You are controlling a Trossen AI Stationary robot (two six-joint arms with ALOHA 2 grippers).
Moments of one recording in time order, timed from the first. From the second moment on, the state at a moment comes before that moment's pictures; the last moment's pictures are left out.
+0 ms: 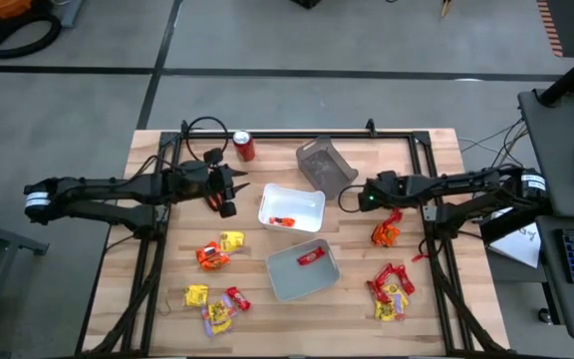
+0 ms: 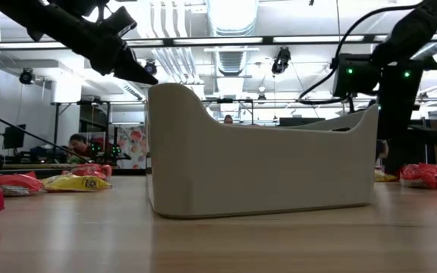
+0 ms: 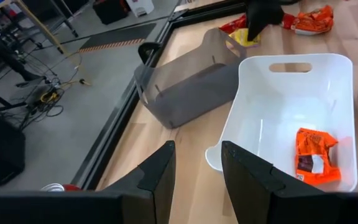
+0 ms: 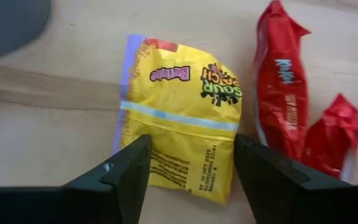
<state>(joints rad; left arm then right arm) 0.20 0.95 0.58 -0.05 -0.23 0.29 -0.29 1.28 0.48 -0.56 0.33 1.10</state>
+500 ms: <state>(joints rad) 0.20 0.95 0.58 -0.03 -0.23 0.17 -0.29 1.27 0.48 -0.51 0.30 1.00</state>
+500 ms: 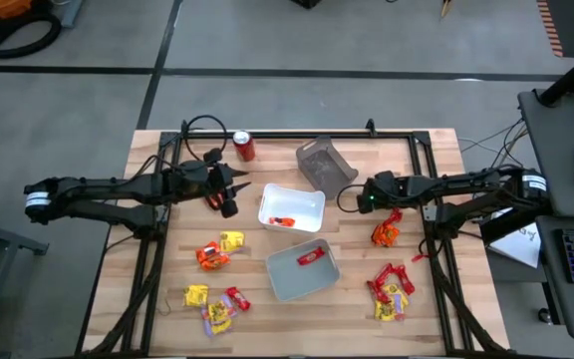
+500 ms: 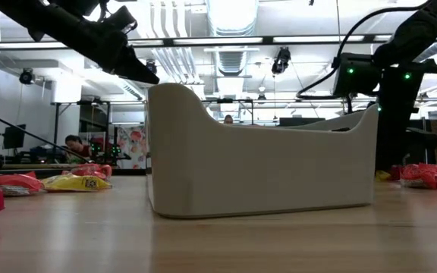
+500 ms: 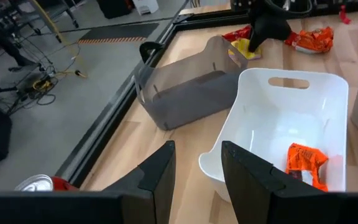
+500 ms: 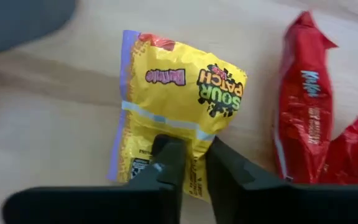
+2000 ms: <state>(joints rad) 0.12 0.93 0.57 0.05 -0.06 -0.19 0.02 1.14 0.73 -0.15 0.59 0.31</state>
